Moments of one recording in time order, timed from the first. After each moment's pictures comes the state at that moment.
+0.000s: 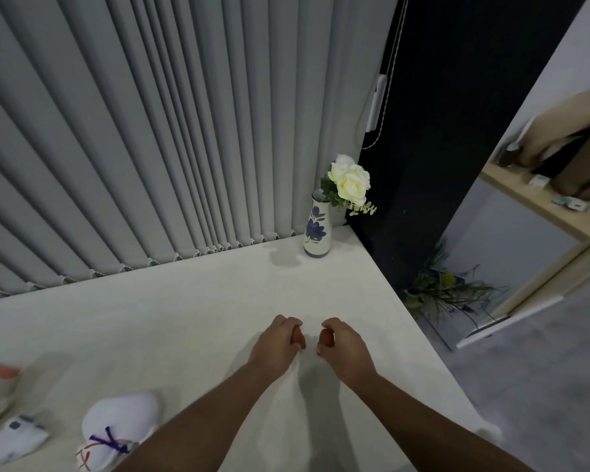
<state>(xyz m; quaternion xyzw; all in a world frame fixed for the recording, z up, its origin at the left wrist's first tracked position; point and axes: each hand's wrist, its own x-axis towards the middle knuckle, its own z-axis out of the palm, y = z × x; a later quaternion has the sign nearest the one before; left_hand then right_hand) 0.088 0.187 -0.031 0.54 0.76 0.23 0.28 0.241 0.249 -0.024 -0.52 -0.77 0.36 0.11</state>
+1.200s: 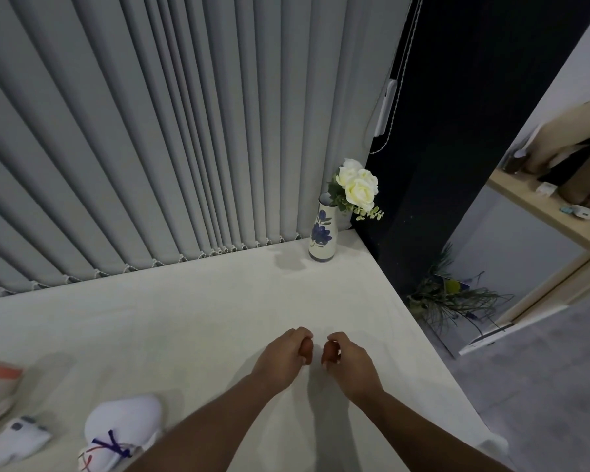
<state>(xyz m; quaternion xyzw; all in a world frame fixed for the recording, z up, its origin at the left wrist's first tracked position) 0.090 0.177 -0.026 0.55 0.73 0.24 0.32 0.245 0.241 -0.037 -0.52 -0.78 0.34 0.10</state>
